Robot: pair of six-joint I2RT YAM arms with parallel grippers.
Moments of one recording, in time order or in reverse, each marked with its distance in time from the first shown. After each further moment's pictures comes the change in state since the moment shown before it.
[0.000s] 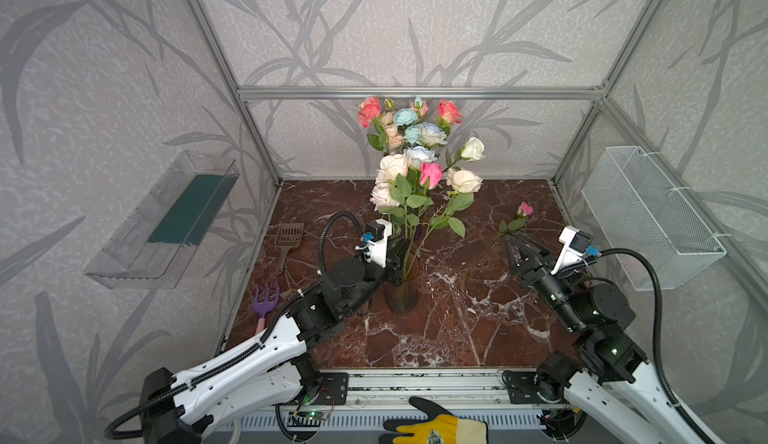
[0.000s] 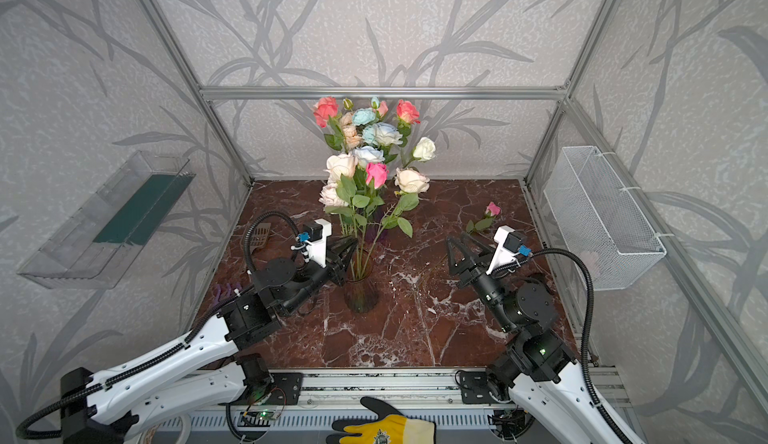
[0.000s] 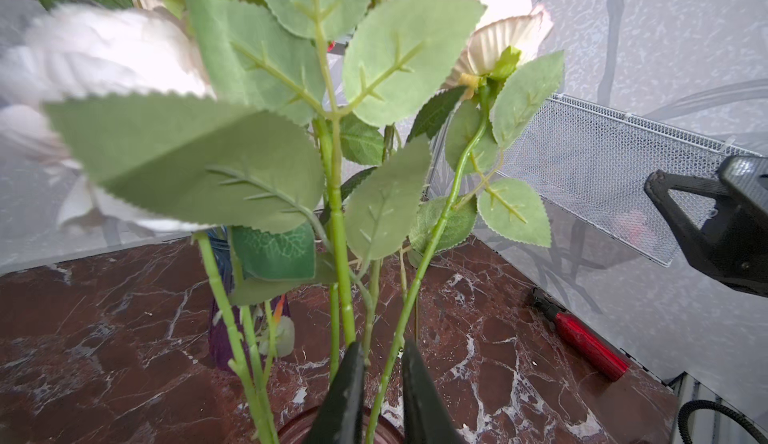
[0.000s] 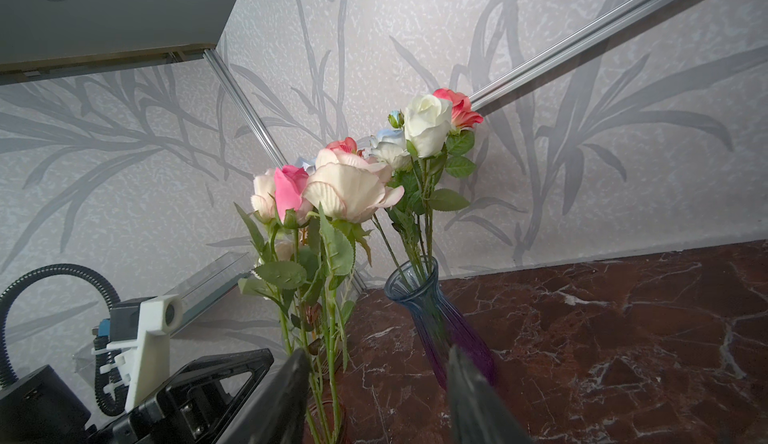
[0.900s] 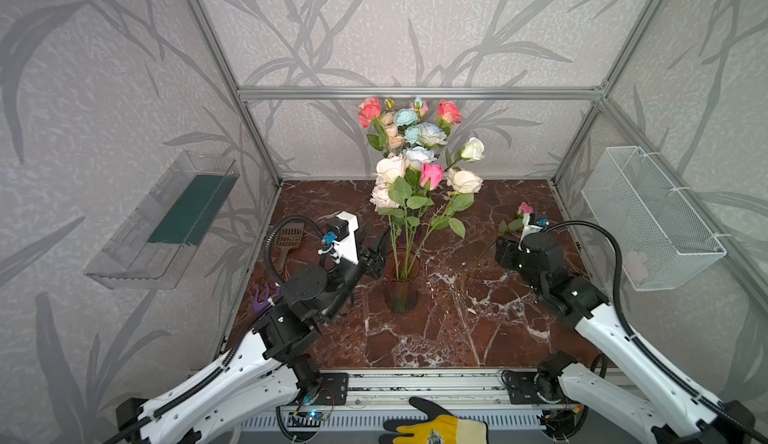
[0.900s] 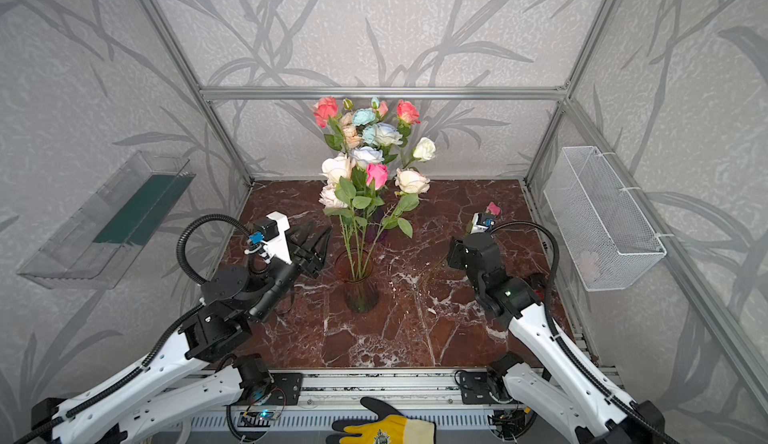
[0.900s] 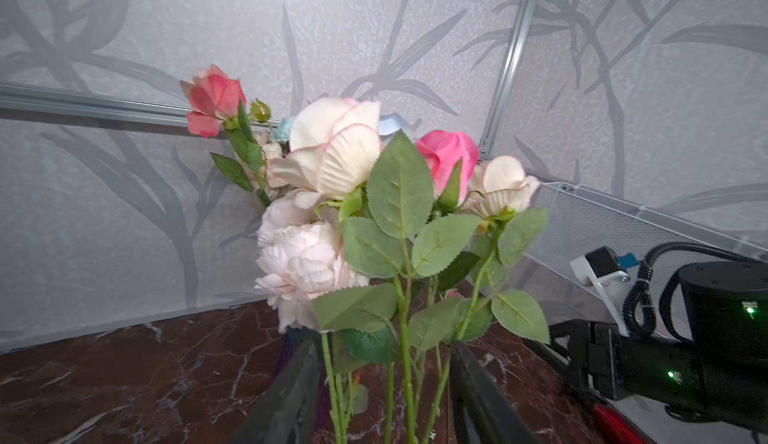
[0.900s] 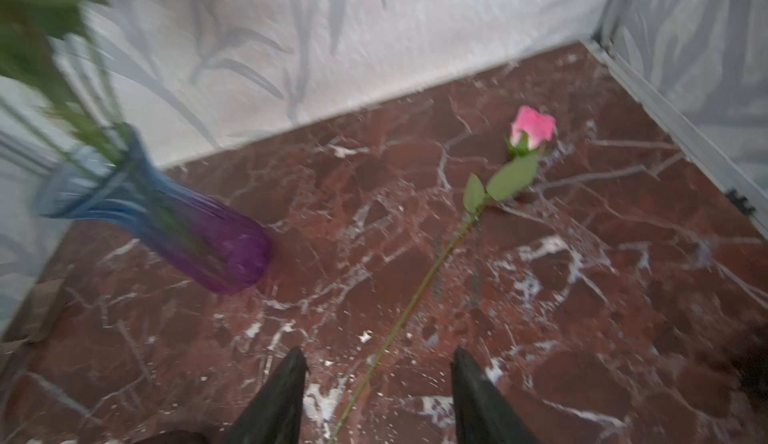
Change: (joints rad) left arm 0.037 -0.108 0.102 -0.038 -0.186 0.089; right arm -0.233 0.519 0.189 -0.471 0.214 -0.016
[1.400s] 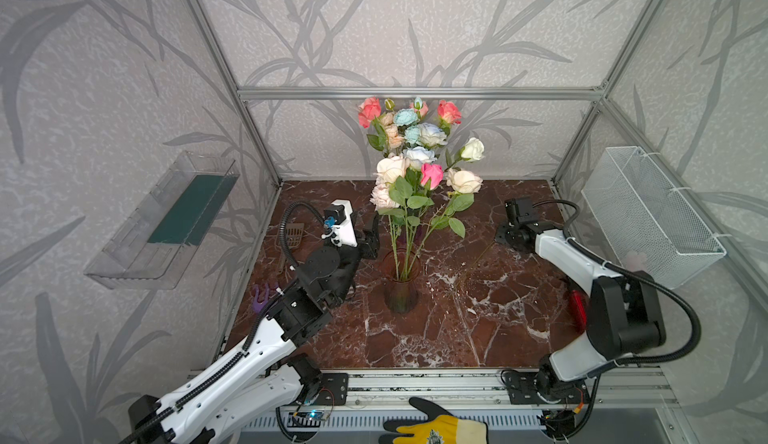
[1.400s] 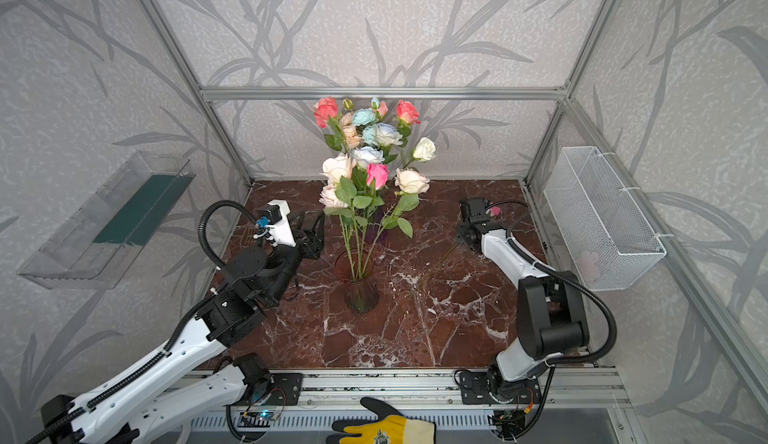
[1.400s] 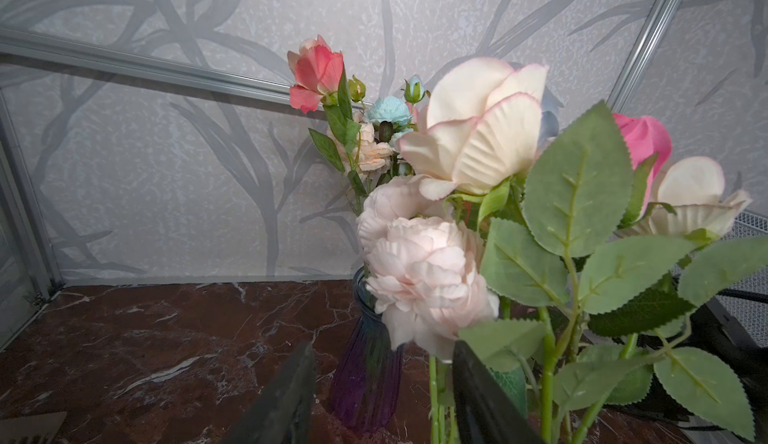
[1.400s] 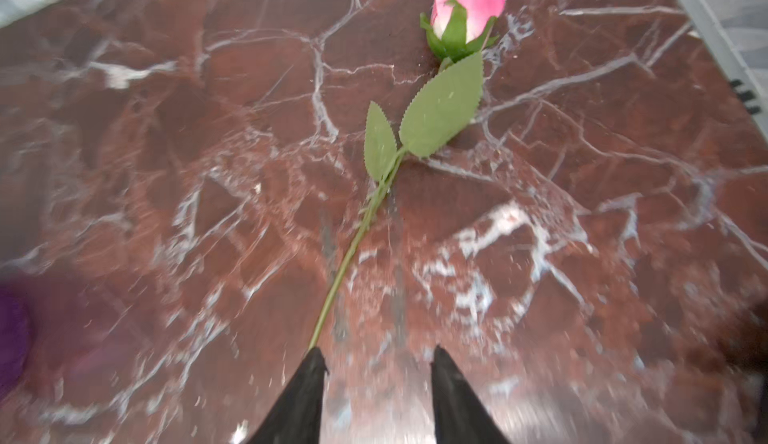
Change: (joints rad) left arm 0.123 0.058 -0.021 0.013 -0.041 -0.062; right arm -0.216 0.721 0.386 -0.101 -0.087 -0.014
